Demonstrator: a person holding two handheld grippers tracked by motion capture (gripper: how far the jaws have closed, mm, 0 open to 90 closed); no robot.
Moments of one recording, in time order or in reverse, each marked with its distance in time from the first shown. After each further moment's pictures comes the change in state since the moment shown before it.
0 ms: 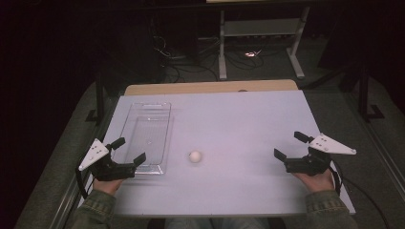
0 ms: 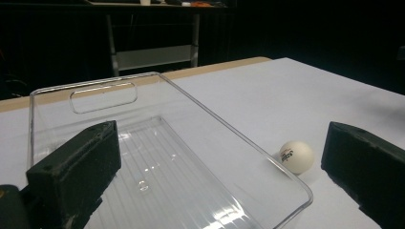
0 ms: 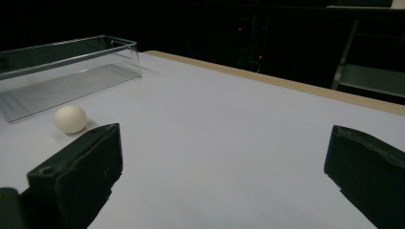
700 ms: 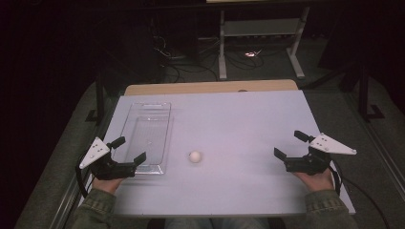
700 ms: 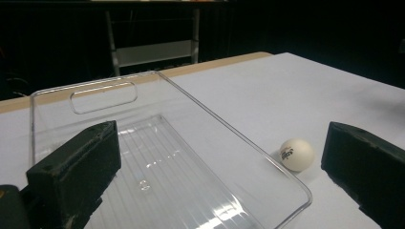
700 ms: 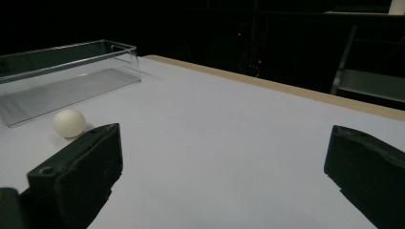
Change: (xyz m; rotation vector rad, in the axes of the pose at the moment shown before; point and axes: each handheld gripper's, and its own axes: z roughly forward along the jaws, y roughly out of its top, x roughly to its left) left arm -0.002 0.006 0.001 0.034 0.002 0.017; right arm -0.001 0.000 0.001 -0.020 0.001 -0.002
